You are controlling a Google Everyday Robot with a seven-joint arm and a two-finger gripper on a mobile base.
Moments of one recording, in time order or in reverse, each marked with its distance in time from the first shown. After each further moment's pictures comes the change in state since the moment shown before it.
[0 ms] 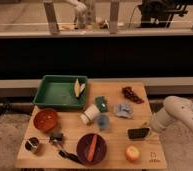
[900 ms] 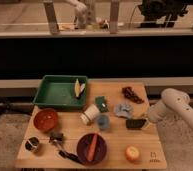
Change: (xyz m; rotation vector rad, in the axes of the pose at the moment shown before) arm -0.044 -0.066 0.033 0.016 -0.083 -0.030
